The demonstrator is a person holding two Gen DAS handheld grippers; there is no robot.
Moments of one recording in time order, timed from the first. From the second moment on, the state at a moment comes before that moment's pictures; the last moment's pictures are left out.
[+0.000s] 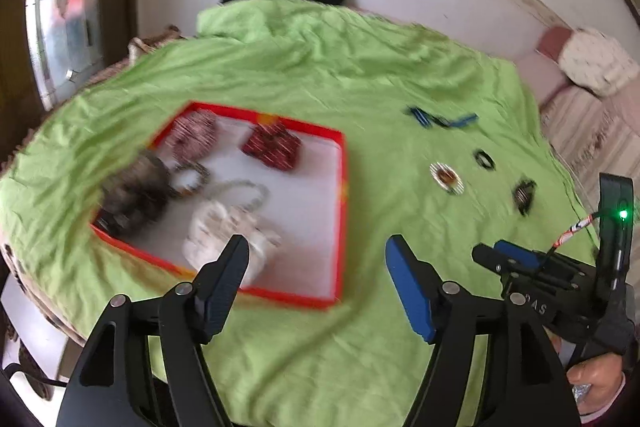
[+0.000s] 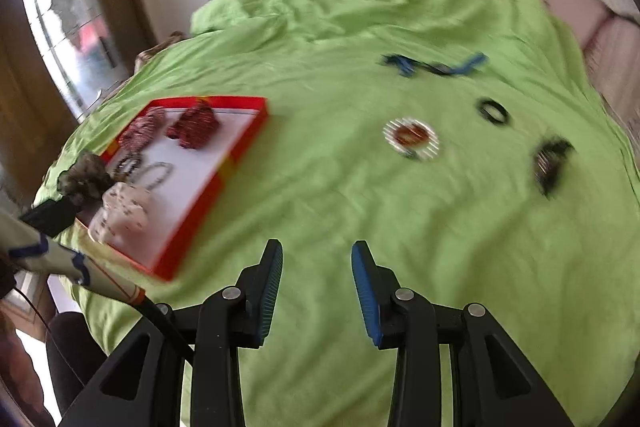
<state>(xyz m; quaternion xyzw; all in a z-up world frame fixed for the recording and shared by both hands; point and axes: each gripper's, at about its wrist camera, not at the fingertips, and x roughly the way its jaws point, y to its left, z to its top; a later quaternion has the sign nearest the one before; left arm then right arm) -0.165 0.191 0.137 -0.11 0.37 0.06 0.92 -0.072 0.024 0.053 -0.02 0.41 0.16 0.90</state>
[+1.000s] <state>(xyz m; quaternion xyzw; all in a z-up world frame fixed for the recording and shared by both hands) -0.208 0.119 0.127 -0.09 0.39 -0.01 0.92 -0.172 -0.084 0.082 0.07 0.37 0.06 0.92</state>
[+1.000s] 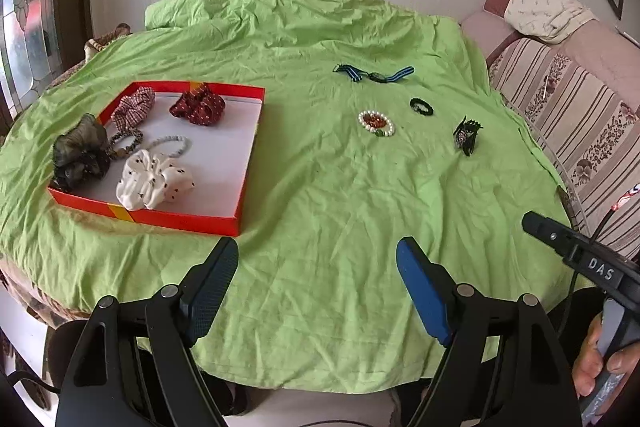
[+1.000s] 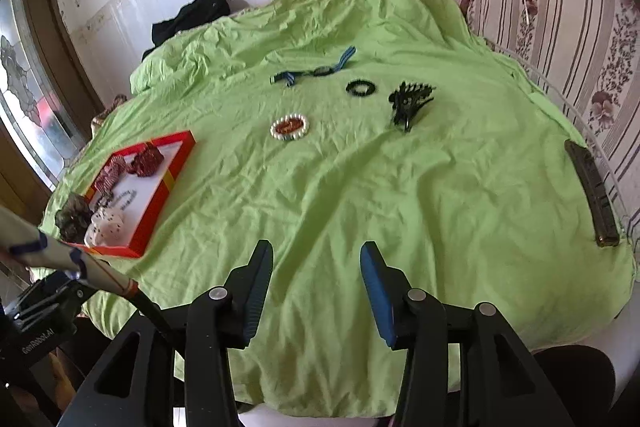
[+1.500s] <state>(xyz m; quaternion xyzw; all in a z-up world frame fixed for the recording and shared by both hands) -0.220 0.151 0.161 -0.06 0.38 0.09 0.92 -0.112 -0.094 0.082 0.12 0.37 0.12 0.91</state>
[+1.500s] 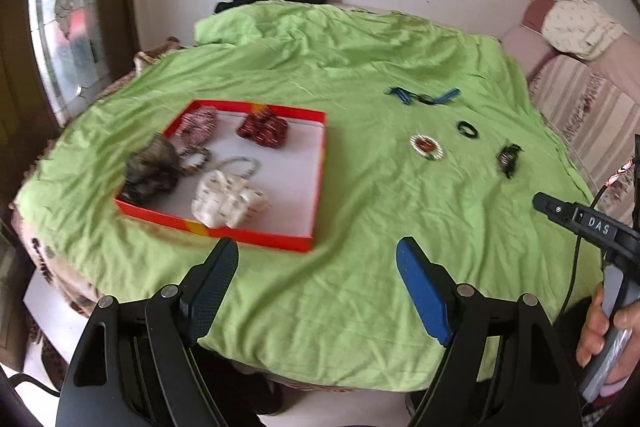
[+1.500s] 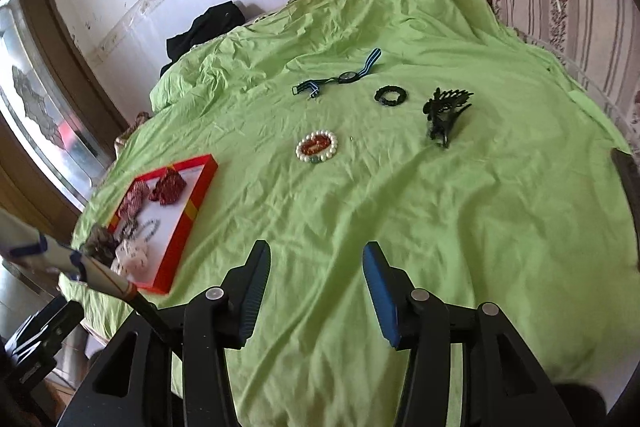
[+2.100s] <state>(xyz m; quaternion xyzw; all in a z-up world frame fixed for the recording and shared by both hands) -0.026 0.107 0.131 -0.13 0.45 -0.05 0.88 0.044 -0.150 0.058 0.19 0.37 0.08 0.91</state>
